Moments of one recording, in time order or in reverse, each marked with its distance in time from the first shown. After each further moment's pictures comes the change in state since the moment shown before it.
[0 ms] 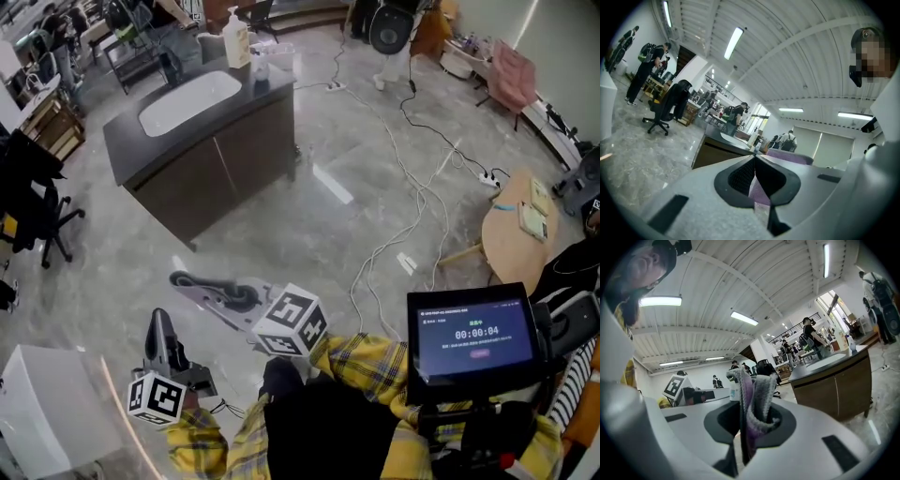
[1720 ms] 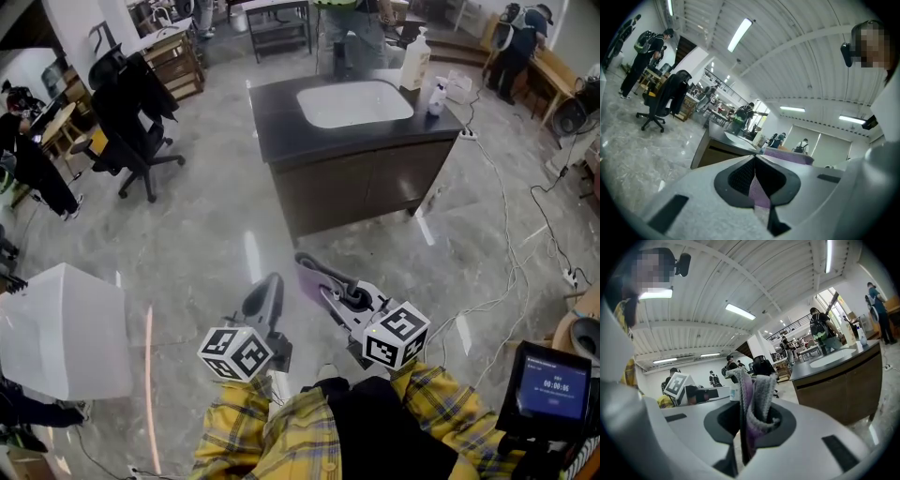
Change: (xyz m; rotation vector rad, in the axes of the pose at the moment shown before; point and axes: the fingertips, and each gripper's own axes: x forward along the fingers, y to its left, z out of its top) left arm 0.081 0.137 0.047 -0.026 0.051 -0.052; right arm 0.160 -0.040 0.003 0.005 0.035 -0.033
